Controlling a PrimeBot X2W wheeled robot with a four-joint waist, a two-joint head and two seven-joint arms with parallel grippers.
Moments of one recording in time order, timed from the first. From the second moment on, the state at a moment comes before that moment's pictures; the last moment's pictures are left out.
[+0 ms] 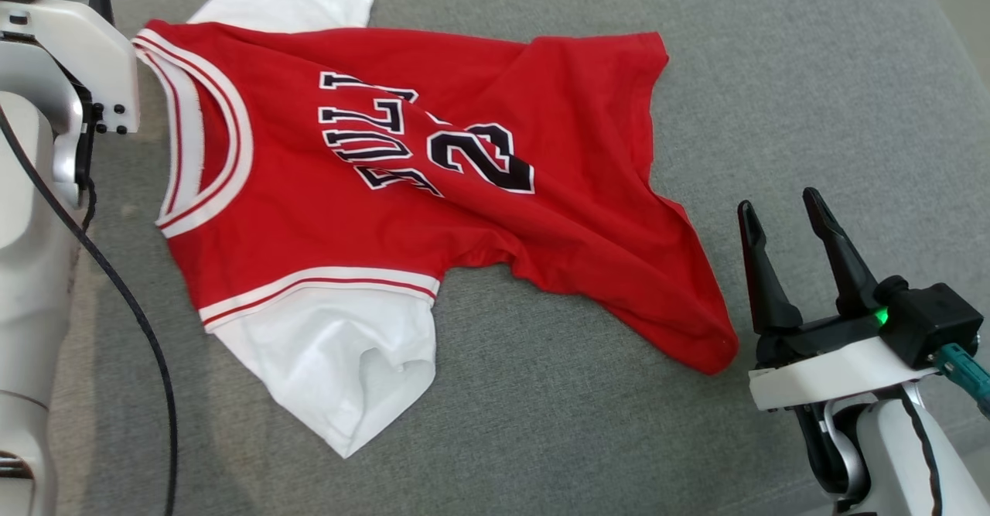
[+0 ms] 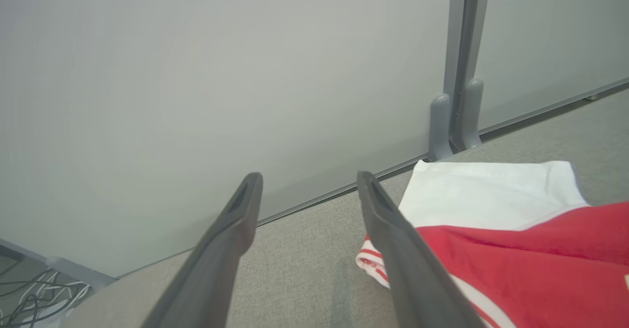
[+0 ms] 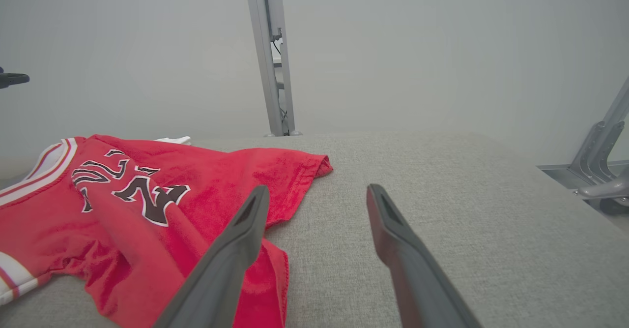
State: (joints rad) left arm -1.07 0.35 -0.33 0.91 -0.18 0.10 0.06; right arm -0.26 -0.09 0.14 0.15 0.23 0.13 -0.26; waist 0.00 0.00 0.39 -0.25
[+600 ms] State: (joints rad) left arm -0.63 0.18 -0.23 0.66 -0.35 0.13 -0.26; right arm -0.16 -0.16 0.10 0.13 0.23 0.13 -0.26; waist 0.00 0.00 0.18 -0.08
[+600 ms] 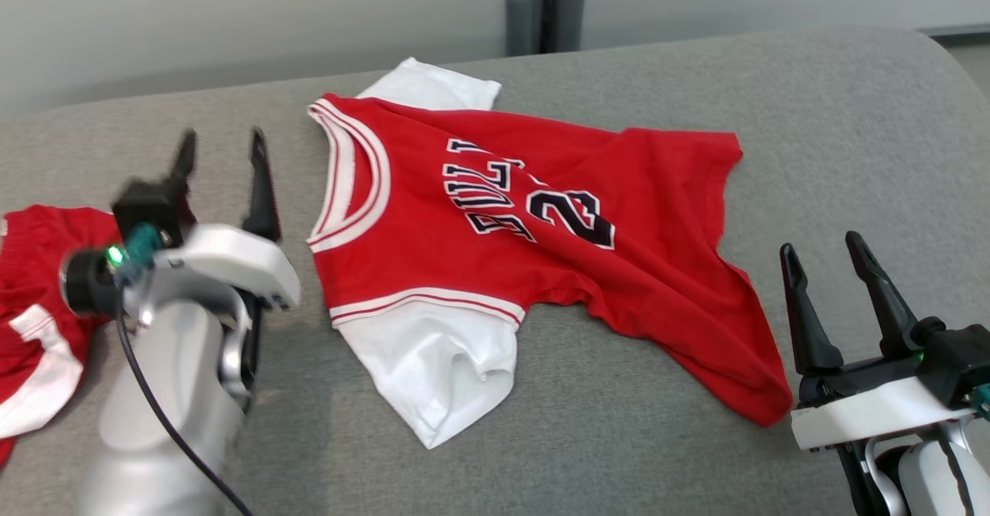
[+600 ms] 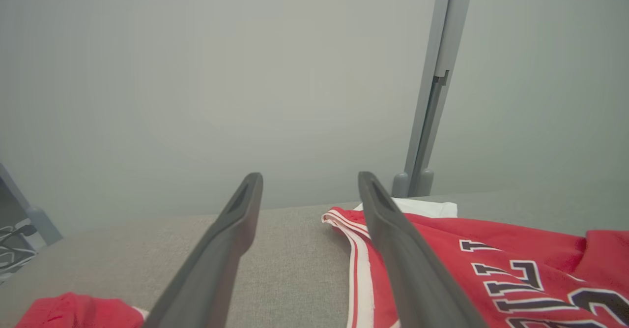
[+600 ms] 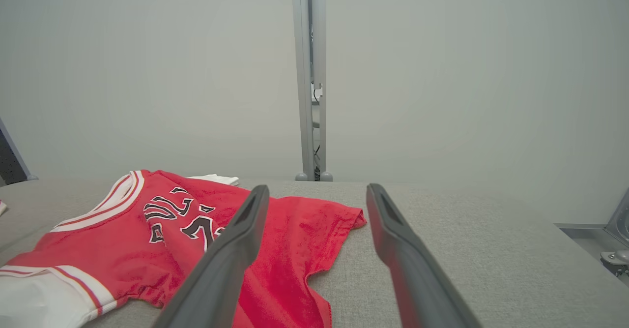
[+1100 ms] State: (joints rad) left arm -0.22 0.07 -0.22 0.37 -0.31 0.20 -0.26; right arm -0.13 -0.17 0.12 0.13 0.23 0.13 -0.26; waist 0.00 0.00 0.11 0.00
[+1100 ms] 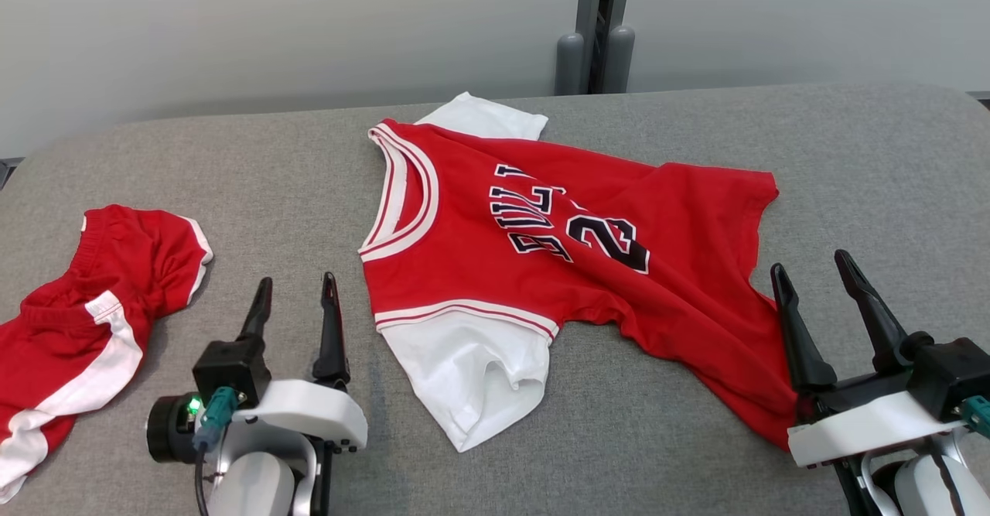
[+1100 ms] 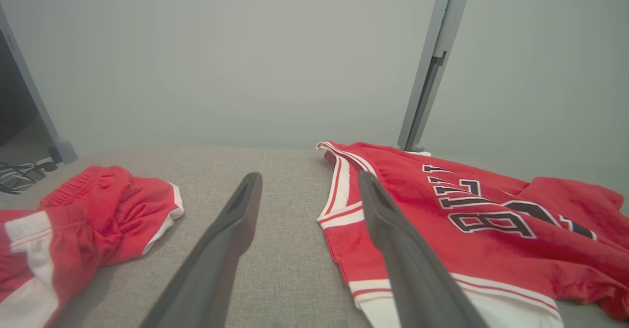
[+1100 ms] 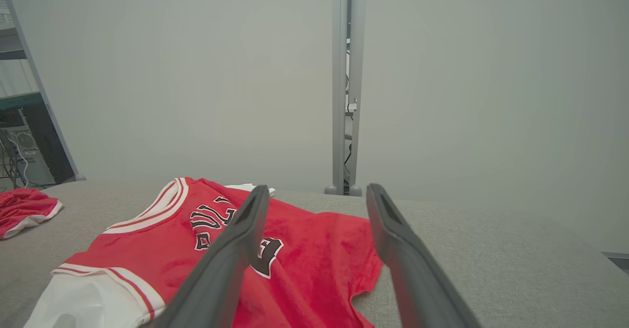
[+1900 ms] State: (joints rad) left arm -0.17 0.05 -0.47 0.50 -0.42 0.09 0.03; right arm -0.12 -0.16 0.12 0.17 0.24 0.13 -0.26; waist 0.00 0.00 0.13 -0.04
